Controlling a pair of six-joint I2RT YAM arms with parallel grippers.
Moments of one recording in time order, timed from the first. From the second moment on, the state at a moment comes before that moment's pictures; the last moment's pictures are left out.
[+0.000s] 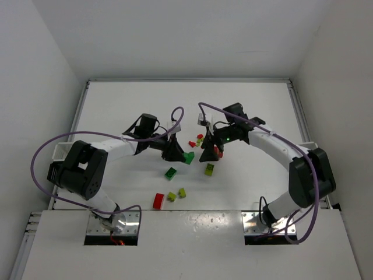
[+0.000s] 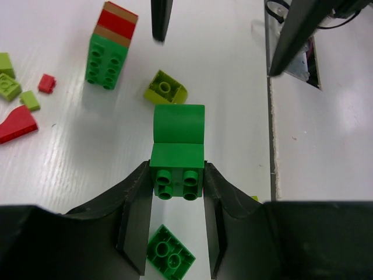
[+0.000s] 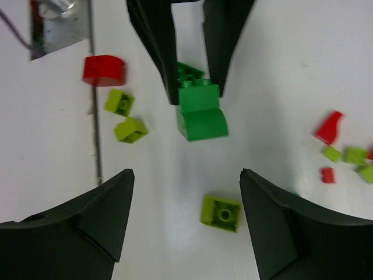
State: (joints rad) left arm -0.40 1.61 0.82 0.04 1.08 0.23; right arm 0.43 1.52 1.02 -0.48 -0.87 -0.53
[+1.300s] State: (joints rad) left arm -0.41 1.57 0.81 0.02 1.16 0.23; right arm 0.52 1.69 1.07 -0.47 -0.99 -0.49
